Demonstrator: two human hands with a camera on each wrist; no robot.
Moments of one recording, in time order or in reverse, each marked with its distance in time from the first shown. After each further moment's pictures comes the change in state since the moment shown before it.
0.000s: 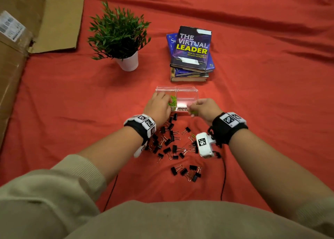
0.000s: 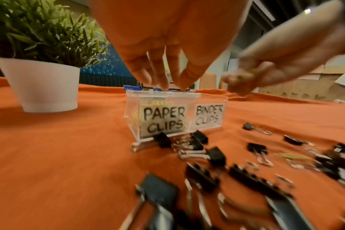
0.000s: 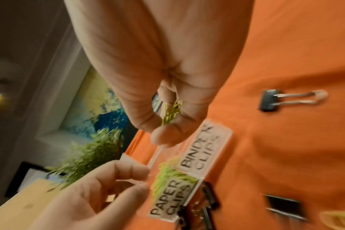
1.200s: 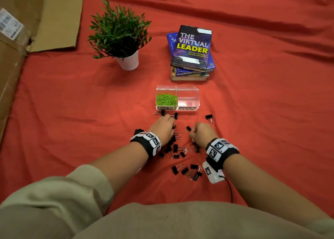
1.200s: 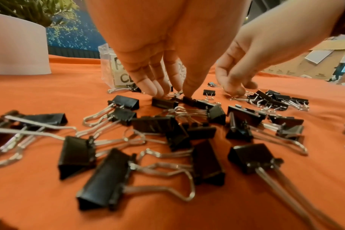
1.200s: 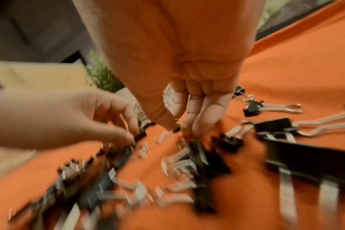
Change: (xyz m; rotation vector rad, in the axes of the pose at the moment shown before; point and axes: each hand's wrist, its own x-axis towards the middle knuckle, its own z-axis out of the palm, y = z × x) left_hand -0.042 0.000 0.050 0.057 -0.305 -0.021; right_hand -0.034 0.060 0.028 -0.908 0.049 0.032
